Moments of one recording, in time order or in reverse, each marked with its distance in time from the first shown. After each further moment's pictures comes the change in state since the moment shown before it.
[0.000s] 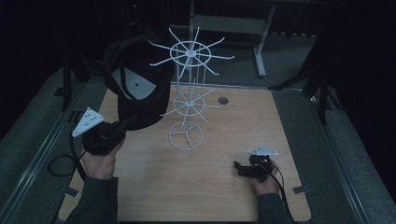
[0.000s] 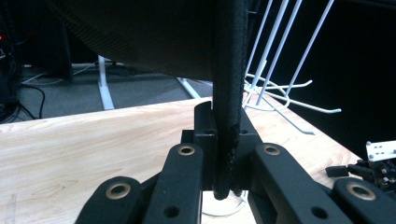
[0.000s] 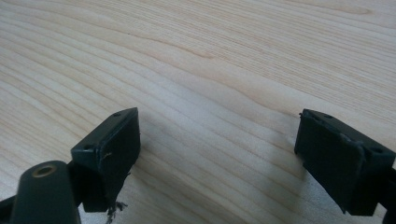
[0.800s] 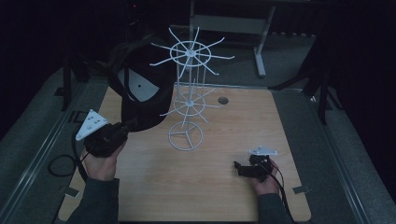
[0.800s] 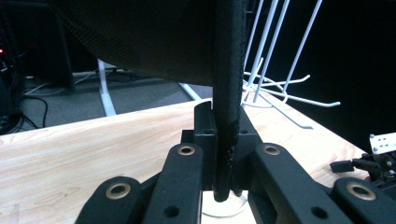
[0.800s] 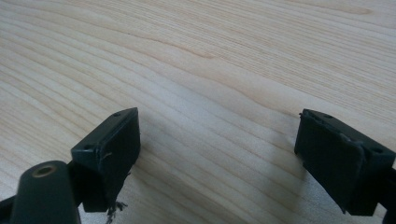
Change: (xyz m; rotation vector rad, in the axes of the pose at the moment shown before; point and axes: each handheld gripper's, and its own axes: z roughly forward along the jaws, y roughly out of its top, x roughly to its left) left arm -0.004 -0.005 0.001 -0.011 -0.004 0.050; right arm 0.000 0.000 0.000 0.000 0.000 0.000
